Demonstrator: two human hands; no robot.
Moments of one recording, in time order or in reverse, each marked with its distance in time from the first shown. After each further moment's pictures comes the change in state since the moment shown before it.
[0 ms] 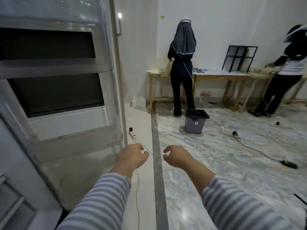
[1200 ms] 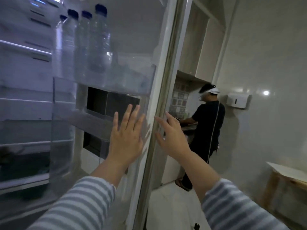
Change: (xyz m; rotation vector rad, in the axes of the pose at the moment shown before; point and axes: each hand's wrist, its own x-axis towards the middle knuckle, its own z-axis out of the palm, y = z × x) left_hand 0.240 0.092 -0.191 0.749 1.249 -0.463; right_hand 0.358 -0.192 -0.239 0.201 0.364 -1.516
